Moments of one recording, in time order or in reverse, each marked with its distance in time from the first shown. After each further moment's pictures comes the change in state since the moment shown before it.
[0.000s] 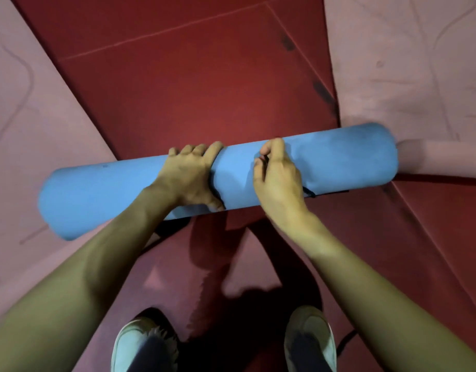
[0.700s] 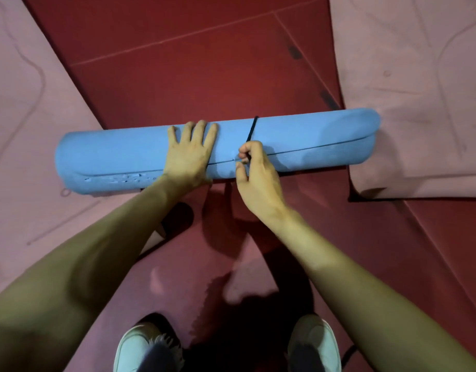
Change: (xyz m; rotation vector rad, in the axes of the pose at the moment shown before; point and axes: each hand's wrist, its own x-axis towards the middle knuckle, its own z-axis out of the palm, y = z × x) left_hand 0.030 -0.025 0.009 0.268 0.155 -0.095; right_hand 0.012 -0.014 0.032 0.223 -0.076 -0.069
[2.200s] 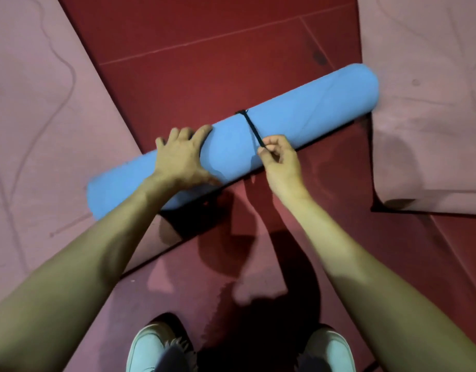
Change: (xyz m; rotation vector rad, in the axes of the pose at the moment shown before) left_hand -0.018 -0.046 -0.006 -0.346 -0.104 -0.215; right_hand 0.044 0.021 0.025 0.397 0.061 0.214
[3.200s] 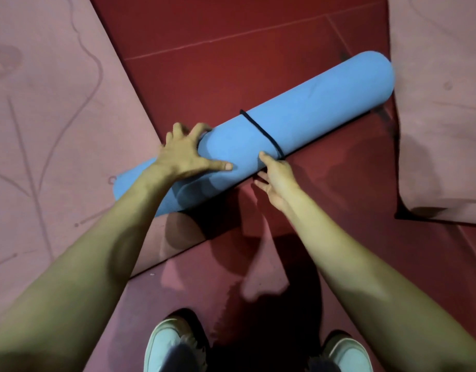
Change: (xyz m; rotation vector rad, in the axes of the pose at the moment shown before) left_hand -0.005 -0.042 -0.013 -0.336 -0.154 -0.217; right_hand 0.004 0.018 0.056 0.506 -0.101 0.701
